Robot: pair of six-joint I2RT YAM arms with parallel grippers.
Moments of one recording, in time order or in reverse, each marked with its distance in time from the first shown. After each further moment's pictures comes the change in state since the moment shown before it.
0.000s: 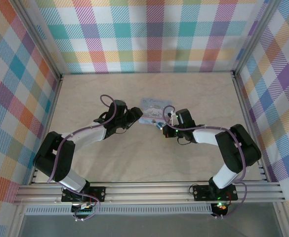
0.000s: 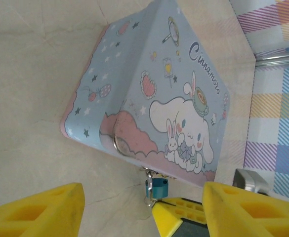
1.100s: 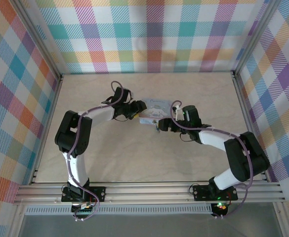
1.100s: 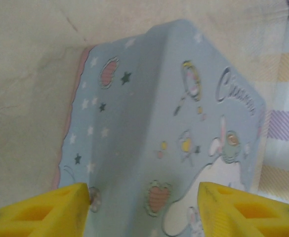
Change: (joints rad) left arm 0.105 0.378 0.370 -0.188 0.272 0.234; right arm -0.052 -0.113 -0.011 0.077 -0.096 0.058
